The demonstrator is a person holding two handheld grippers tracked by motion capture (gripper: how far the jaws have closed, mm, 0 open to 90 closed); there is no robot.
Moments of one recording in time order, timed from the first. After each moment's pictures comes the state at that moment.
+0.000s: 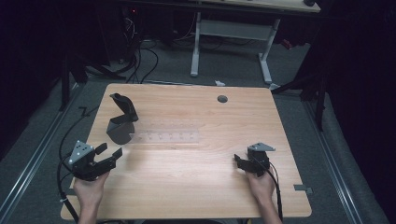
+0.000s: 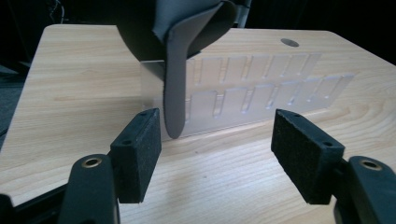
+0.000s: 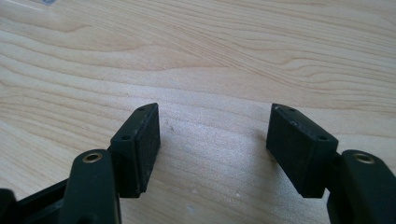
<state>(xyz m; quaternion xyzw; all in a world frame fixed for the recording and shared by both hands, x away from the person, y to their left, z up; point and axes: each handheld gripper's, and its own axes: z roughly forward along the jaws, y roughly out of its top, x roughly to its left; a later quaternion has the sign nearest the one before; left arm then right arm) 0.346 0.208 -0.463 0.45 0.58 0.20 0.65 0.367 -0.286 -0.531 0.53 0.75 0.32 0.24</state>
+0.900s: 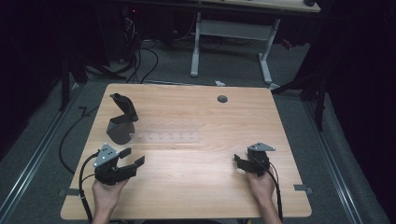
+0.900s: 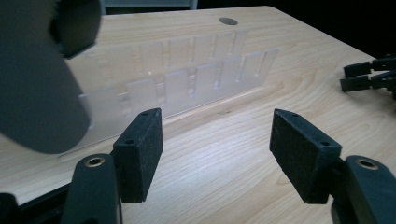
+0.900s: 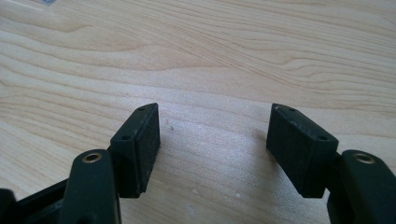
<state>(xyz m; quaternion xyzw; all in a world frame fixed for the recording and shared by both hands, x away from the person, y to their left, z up) 0.331 0.148 -0.464 0.51 0.53 0.13 0.66 0.367 -0.286 -0.531 0.53 0.75 0.32 0.24</state>
